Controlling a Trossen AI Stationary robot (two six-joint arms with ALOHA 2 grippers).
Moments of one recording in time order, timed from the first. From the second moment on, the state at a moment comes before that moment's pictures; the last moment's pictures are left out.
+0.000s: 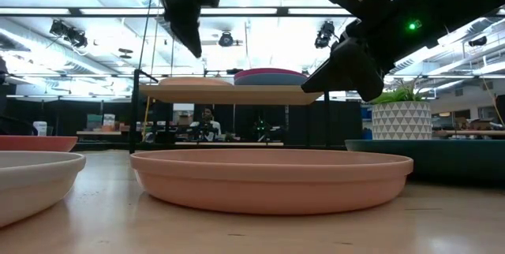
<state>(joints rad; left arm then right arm) 0.27 1.49 1.39 -0.98 -0.08 0.07 0.48 1.75 0.82 0.14 1.08 0.18</state>
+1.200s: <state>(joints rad) -0.47 1.85 1.32 -0.45 -0.01 -0.25 0.48 1.75 0.82 0.17 1.12 0.11</state>
